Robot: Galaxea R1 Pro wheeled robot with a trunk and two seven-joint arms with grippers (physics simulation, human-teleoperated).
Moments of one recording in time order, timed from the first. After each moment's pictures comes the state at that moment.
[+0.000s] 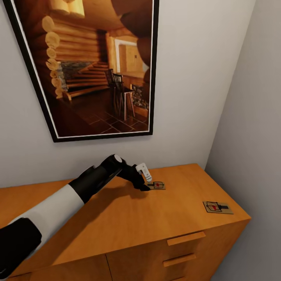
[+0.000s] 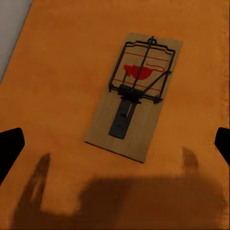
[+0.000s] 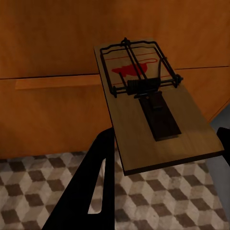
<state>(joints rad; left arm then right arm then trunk) -1.10 0.05 -0.83 -1.00 0.01 0.71 -0.79 -0.11 0.02 -0.07 -0.02 0.24 -0.97 -0.11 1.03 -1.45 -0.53</state>
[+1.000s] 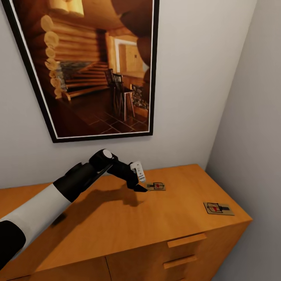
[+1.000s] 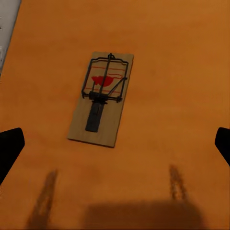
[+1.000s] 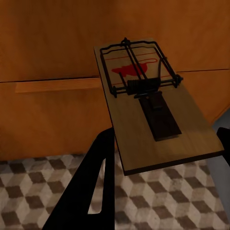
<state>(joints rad) -1.10 0.16 -0.81 -1.19 0.00 0.71 -0.98 -0.11 0.02 -0.07 -0.02 0.24 -0.97 -0.11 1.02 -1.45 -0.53</state>
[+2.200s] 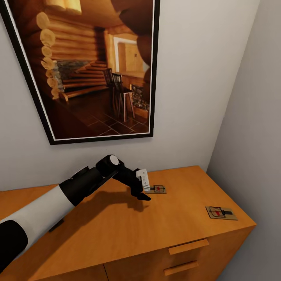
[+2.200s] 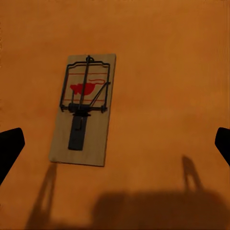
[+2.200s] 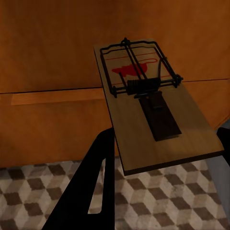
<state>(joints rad) -1.10 0.14 -0.91 -1.18 0.00 0.64 -0.98 -0.11 0.02 -0.07 -0.02 0.24 -0.97 -0.11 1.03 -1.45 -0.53</state>
